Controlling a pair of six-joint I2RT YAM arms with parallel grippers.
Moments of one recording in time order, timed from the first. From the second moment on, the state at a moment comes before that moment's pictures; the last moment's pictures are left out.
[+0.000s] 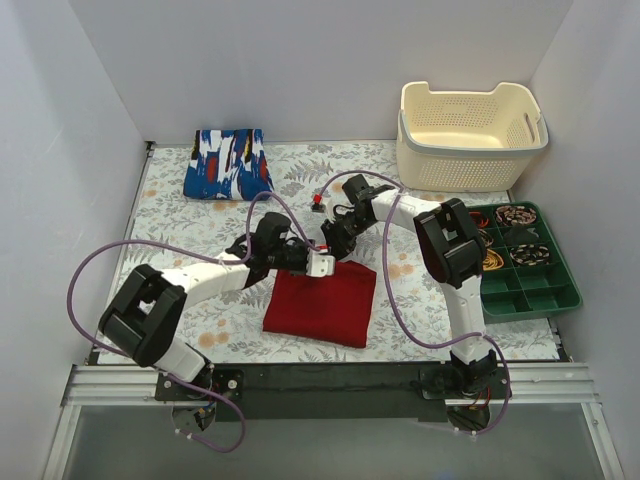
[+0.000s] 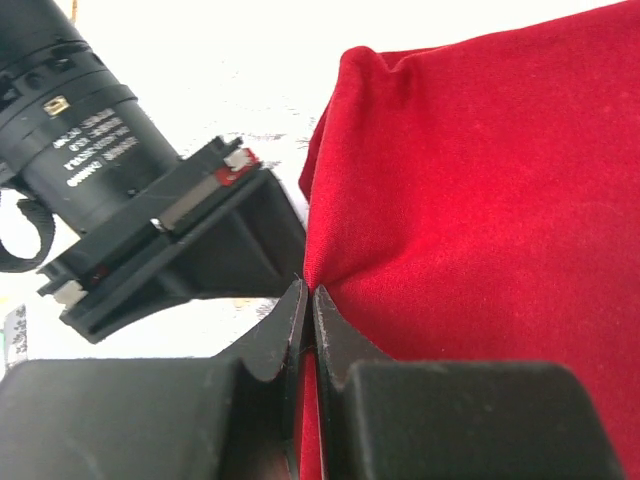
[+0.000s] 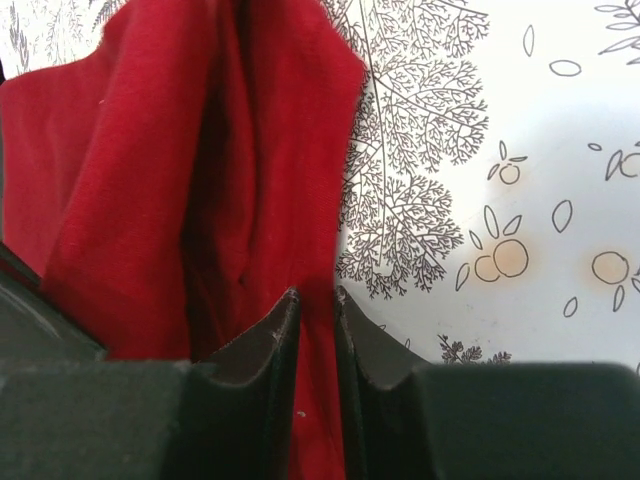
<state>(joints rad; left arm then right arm) -0.63 1.50 0.76 0.12 0.63 0.99 0.55 2.19 1.55 -0.64 -0.87 -0.41</state>
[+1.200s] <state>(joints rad) -0.45 1.45 1.02 -0.11 0.74 0.75 0.39 2.07 1.64 -0.85 -0.64 -0.54</state>
